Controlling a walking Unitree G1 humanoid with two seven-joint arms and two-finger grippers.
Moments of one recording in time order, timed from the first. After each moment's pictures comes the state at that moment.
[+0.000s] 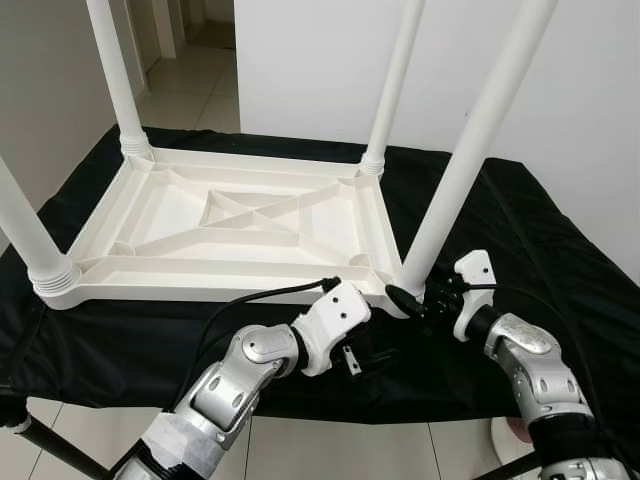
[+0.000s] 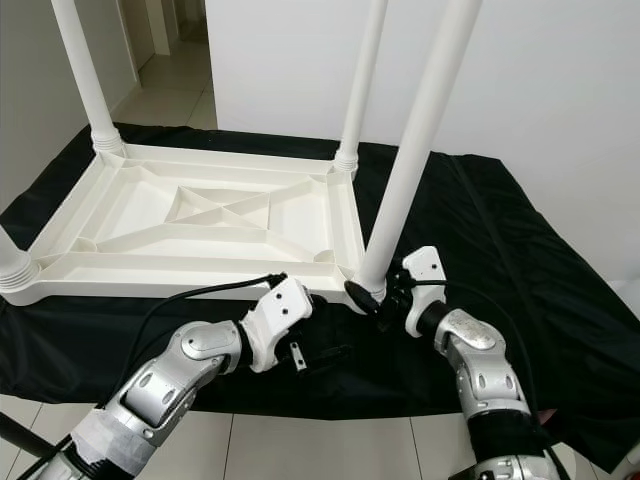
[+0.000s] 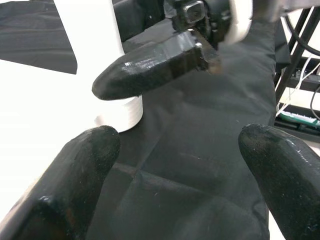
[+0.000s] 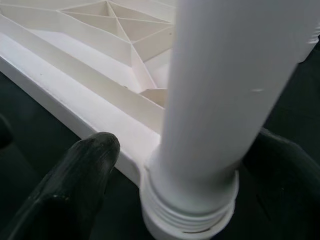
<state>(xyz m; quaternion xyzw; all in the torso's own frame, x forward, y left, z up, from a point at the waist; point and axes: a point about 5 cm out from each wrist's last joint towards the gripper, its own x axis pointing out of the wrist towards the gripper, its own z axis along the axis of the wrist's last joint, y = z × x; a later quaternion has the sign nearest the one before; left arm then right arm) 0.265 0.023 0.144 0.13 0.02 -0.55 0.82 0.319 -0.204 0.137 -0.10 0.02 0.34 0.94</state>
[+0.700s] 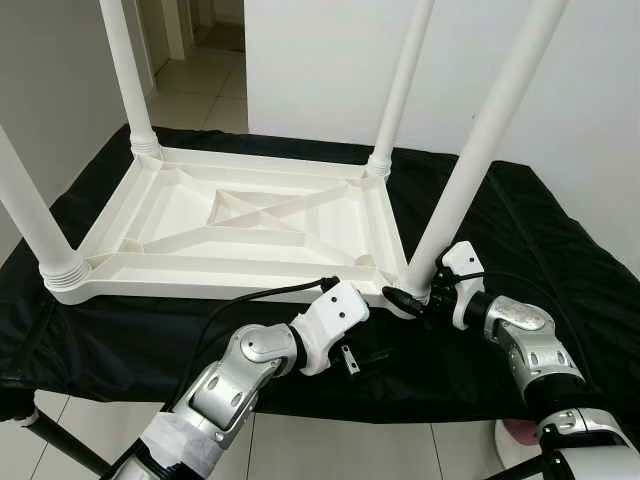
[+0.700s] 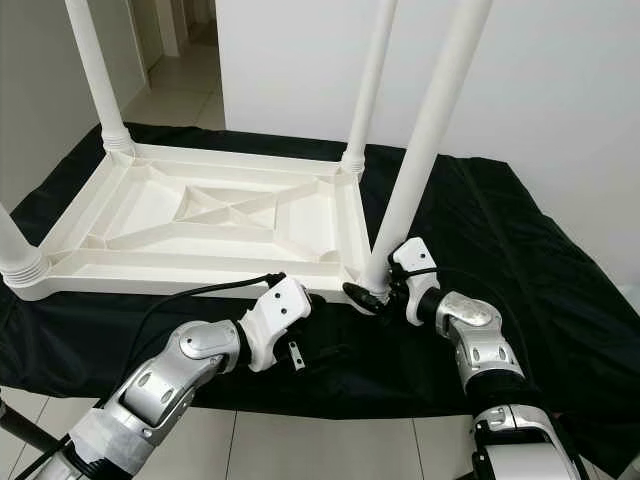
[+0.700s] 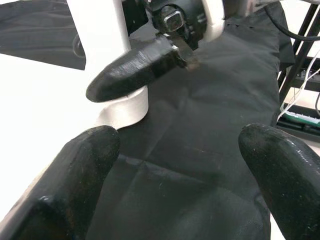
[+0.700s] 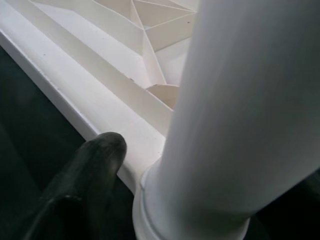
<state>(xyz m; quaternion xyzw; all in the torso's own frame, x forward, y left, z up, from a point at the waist) 0.266 0.024 0.145 0.14 0.02 -0.55 0.82 0.341 -0.203 0.135 -0.14 0.04 0.37 0.92</state>
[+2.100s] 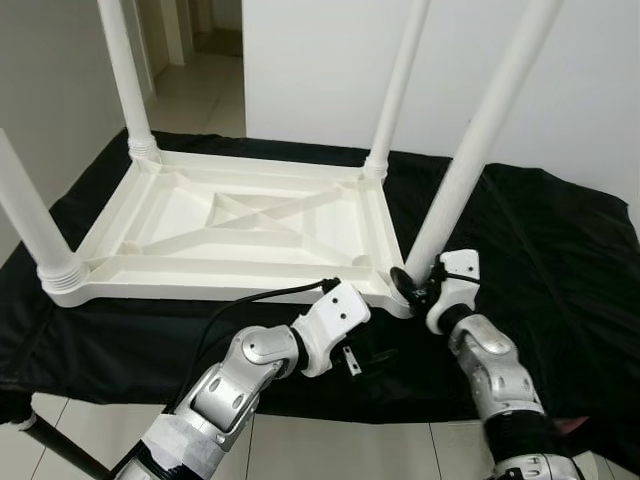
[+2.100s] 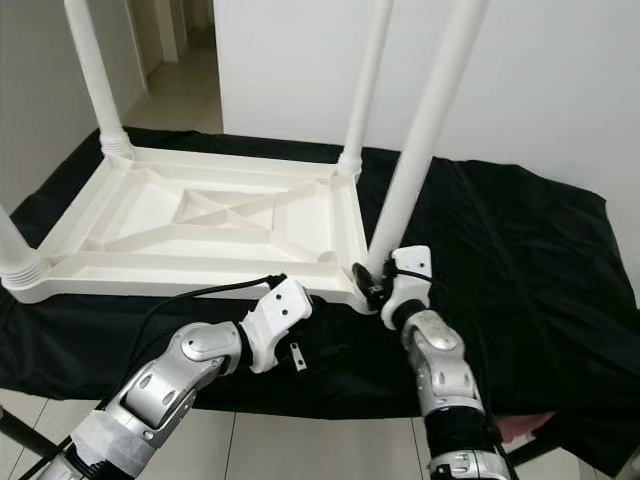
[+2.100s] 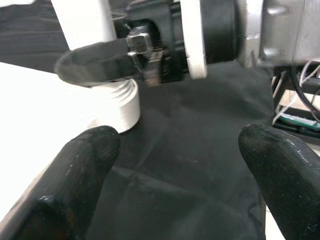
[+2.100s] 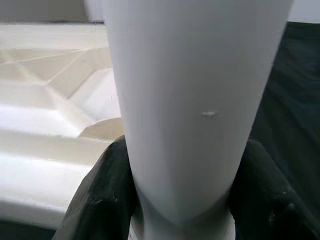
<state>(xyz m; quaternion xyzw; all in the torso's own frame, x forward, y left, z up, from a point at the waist) 0.265 0.022 0.145 0.13 0.02 -0.55 0.82 0.319 -0.165 0.127 0.03 0.00 0.09 1.00</state>
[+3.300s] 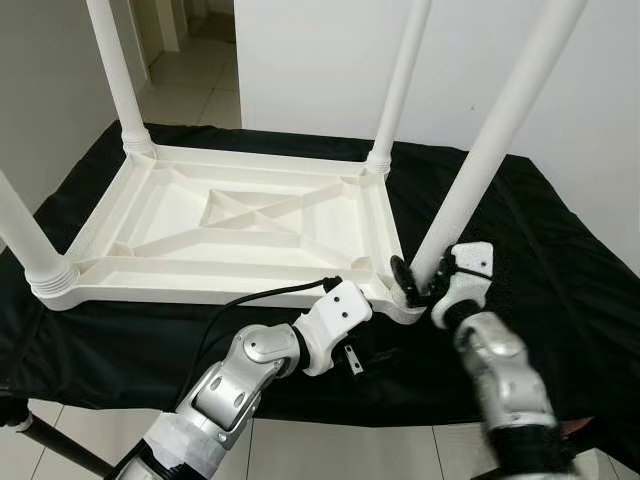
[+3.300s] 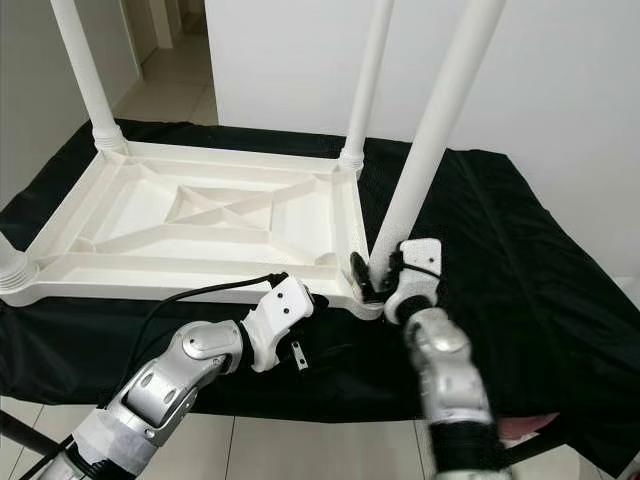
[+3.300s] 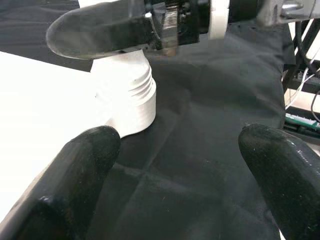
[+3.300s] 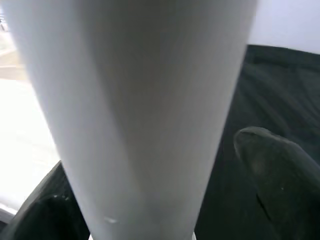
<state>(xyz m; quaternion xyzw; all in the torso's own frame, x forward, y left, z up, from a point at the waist) 0.266 0.021 0.146 0.13 0.02 -0.55 0.82 0.314 -0.184 0.151 -0.03 -0.03 0.18 0.98</state>
